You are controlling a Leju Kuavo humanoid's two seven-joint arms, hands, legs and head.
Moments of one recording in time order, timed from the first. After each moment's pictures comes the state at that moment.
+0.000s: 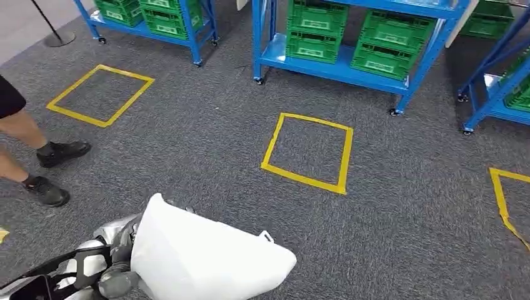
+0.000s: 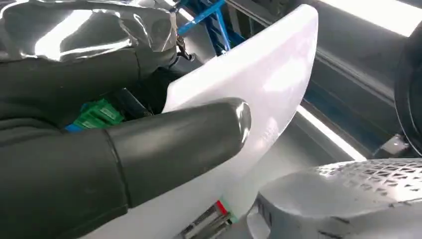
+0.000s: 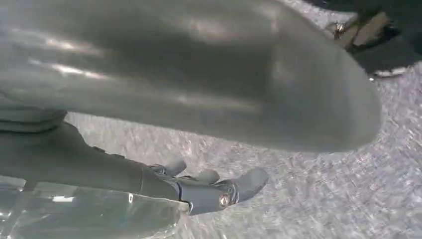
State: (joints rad) left arm -0.29 0.18 -0.65 -1.94 0.18 -0.52 -0.58; right arm 0.09 -0.05 -1.04 -0.46 1.57 0.48 -0.48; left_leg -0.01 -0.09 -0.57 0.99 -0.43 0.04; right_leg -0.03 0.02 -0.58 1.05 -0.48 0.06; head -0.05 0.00
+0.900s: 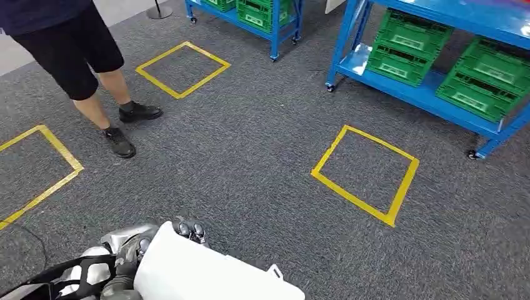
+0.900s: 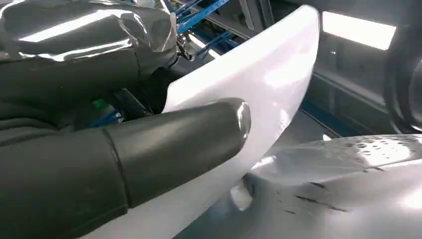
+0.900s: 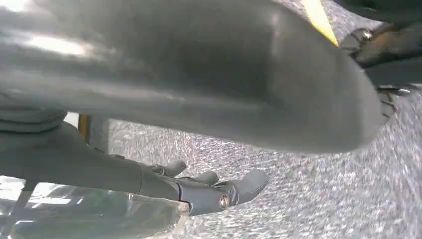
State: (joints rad) left arm -0.28 0.18 -0.69 -1.96 0.22 -0.57 -0.57; right arm 0.09 -0.10 -0.97 -0.33 1.57 0.41 -0.48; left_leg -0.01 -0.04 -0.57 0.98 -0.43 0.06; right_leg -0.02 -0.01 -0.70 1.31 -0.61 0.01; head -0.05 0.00
